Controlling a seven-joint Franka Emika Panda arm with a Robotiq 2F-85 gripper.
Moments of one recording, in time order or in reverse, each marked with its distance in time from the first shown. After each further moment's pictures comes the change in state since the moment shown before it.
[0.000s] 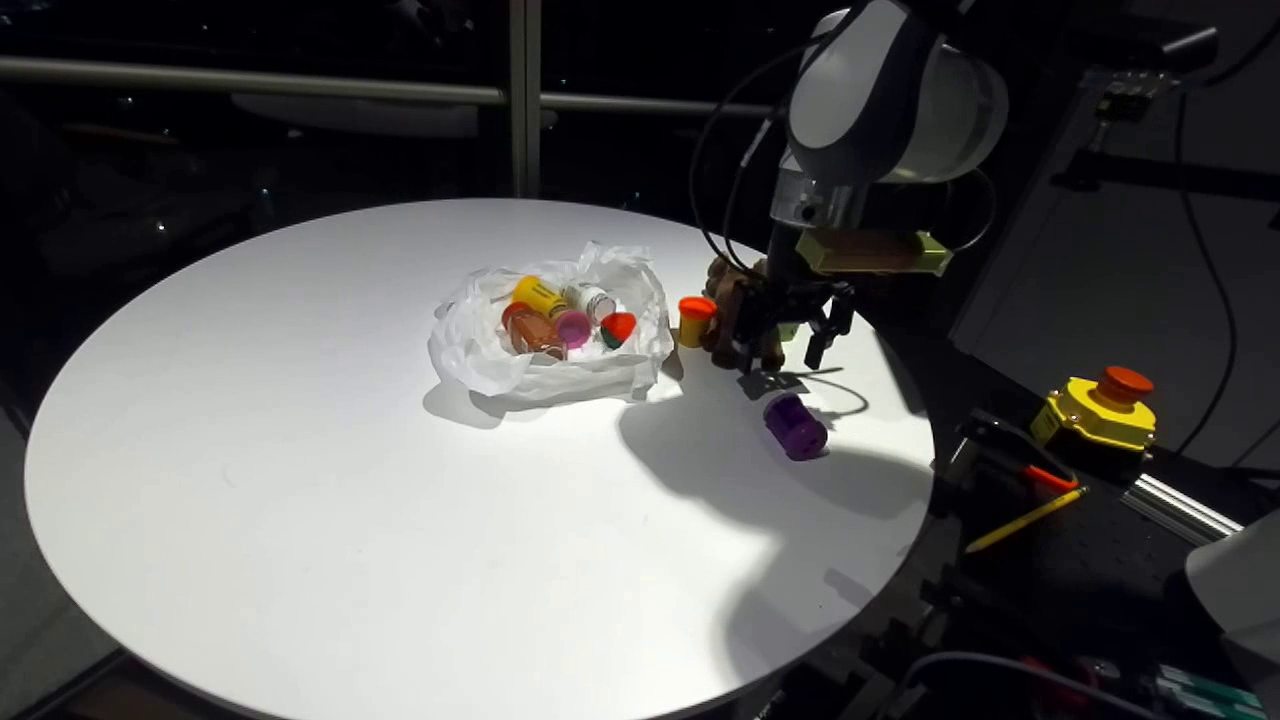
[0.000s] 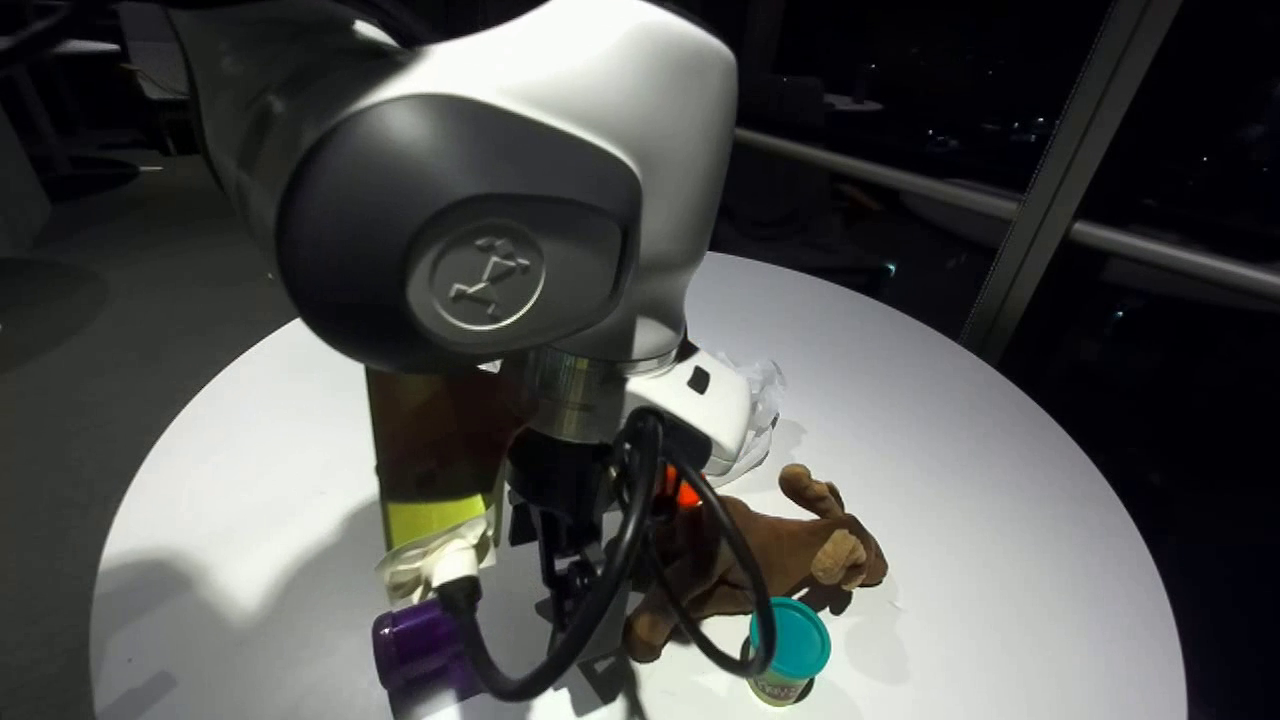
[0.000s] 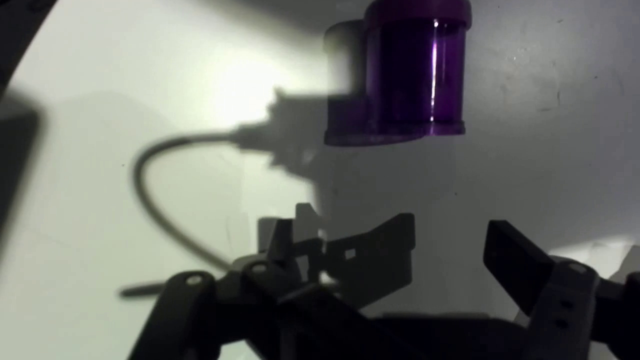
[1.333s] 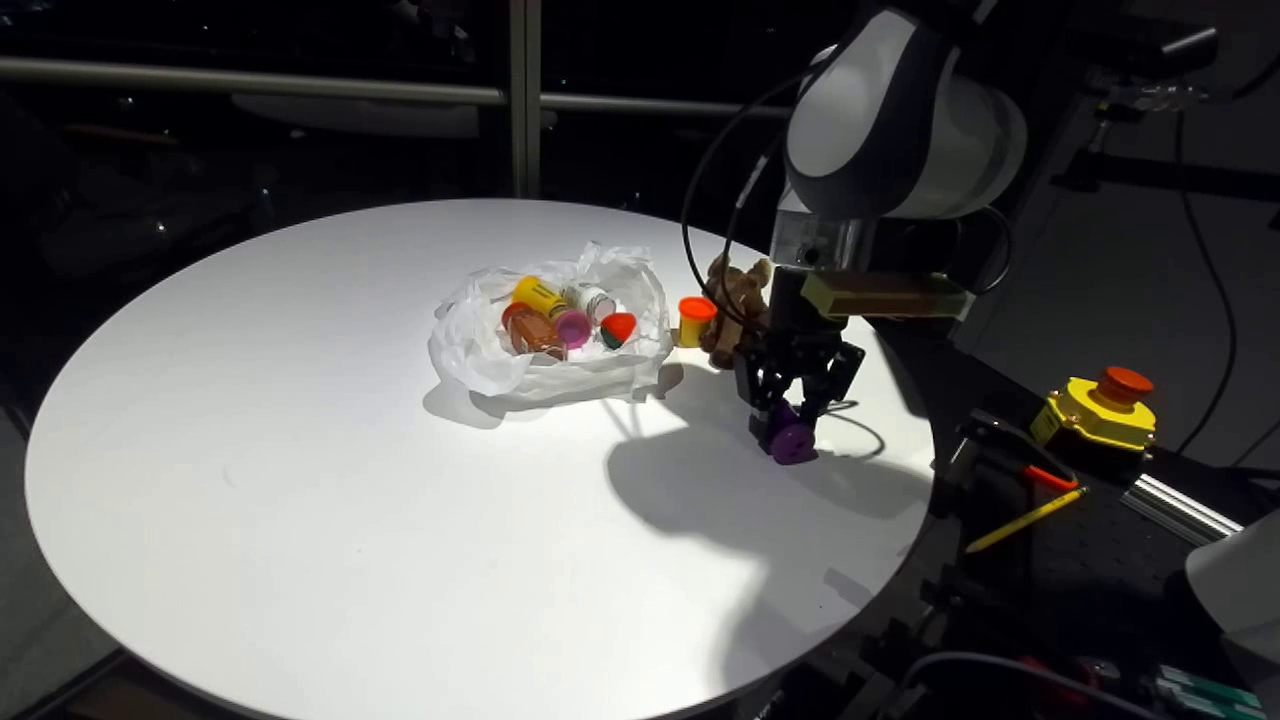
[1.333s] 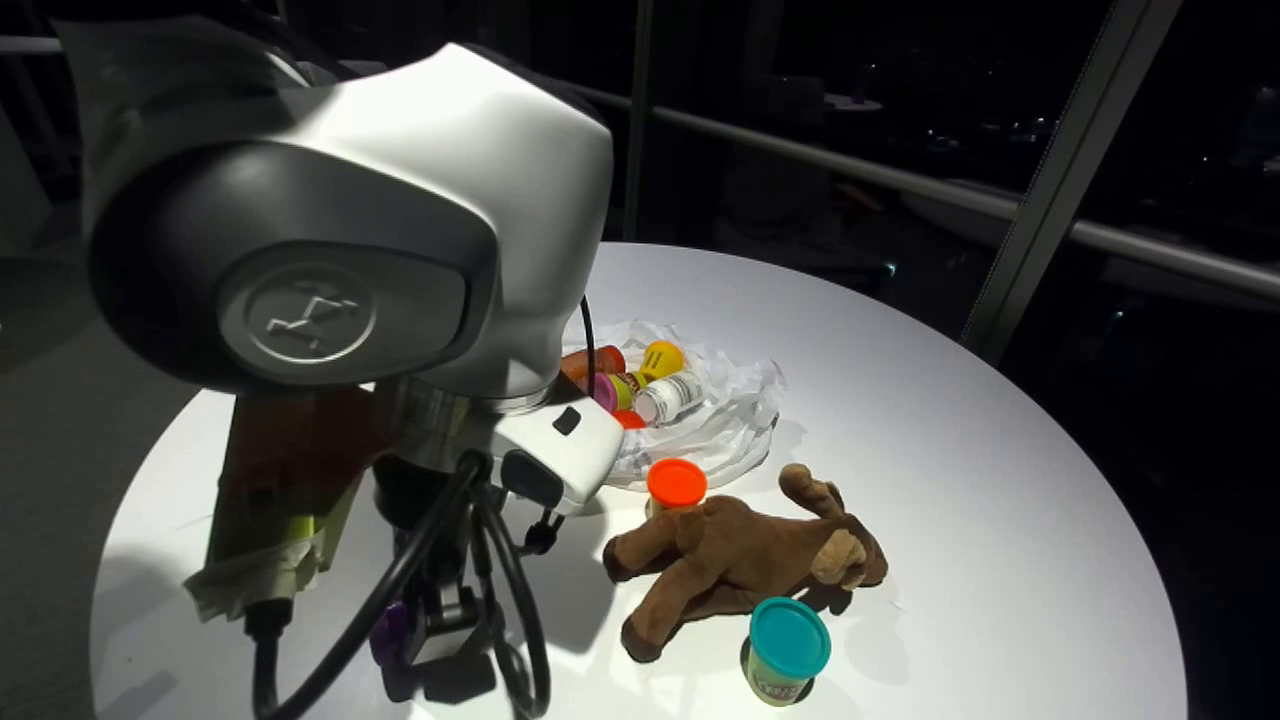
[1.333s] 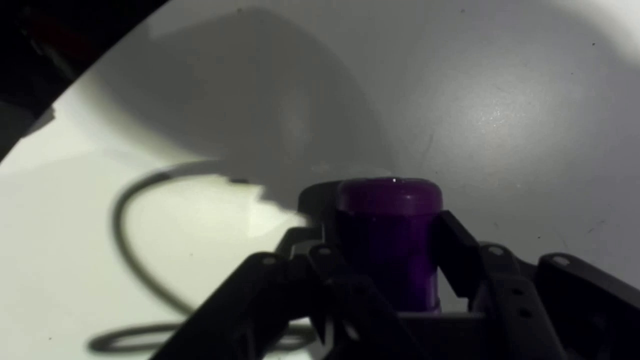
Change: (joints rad) arm -0.004 0.006 0.128 -0.074 0.130 -0.017 -0.006
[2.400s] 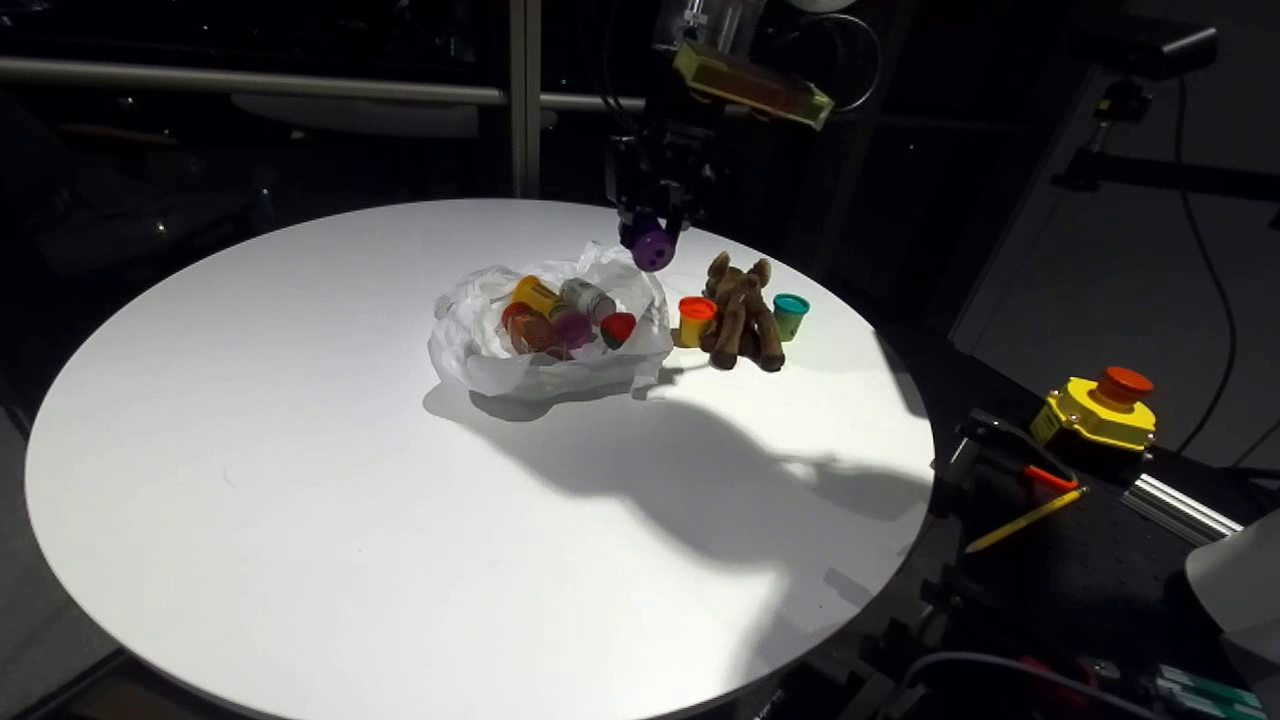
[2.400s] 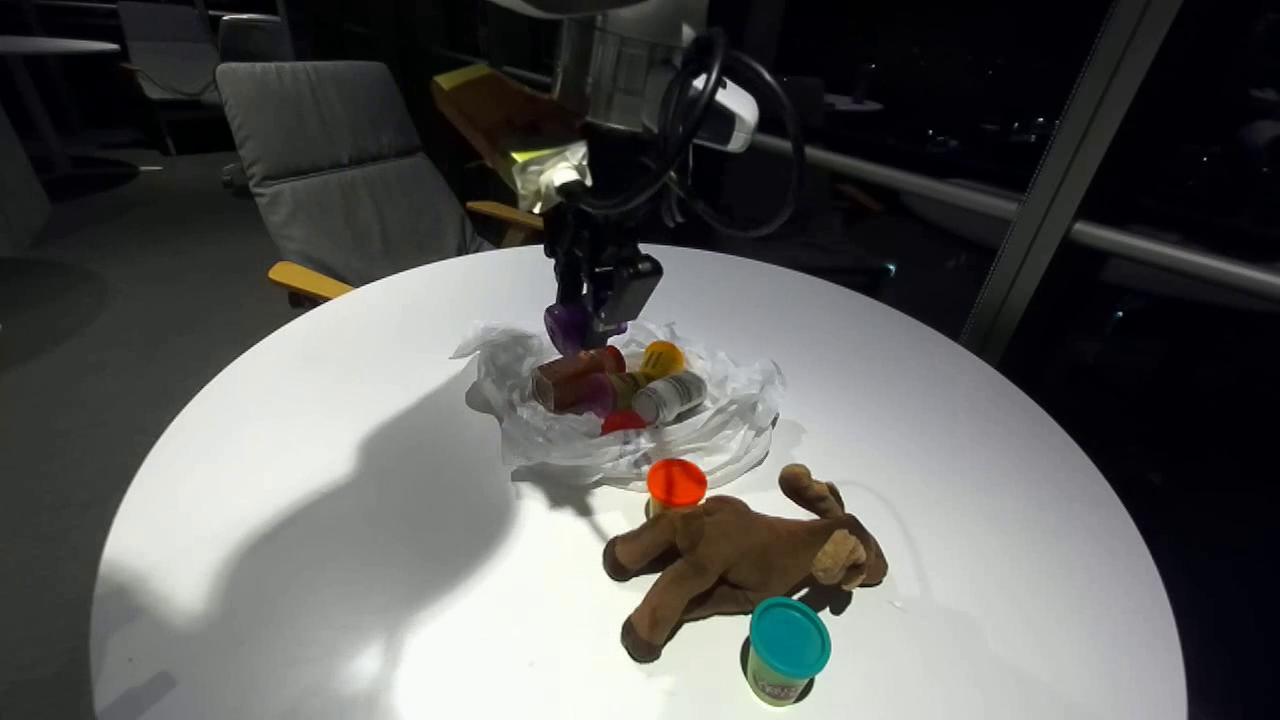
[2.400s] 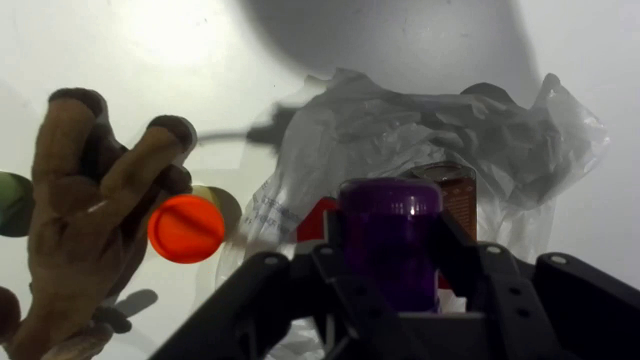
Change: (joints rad) arm 0.026 -0.043 -0.040 0.444 -0.136 -0.245 0.031
